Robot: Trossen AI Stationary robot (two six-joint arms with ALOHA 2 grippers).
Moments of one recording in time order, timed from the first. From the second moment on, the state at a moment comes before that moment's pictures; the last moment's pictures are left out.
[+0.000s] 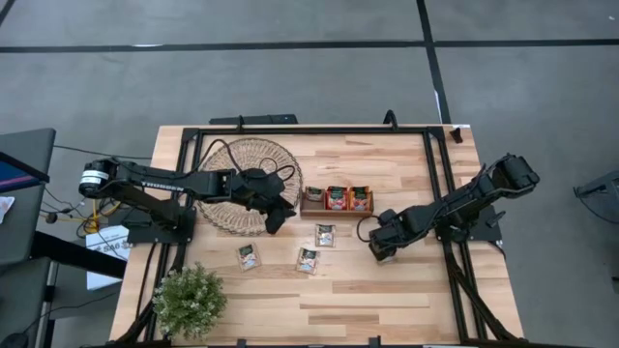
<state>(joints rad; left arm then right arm) 0.05 1.32 0.83 -0.09 0.08 -0.51 0.32 1.52 0.66 -0.71 0.00 1.33</state>
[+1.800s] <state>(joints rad) 0.05 1.32 0.83 -0.05 0.08 -0.48 0.30 1.73 0.85 -0.70 0.01 1.15</state>
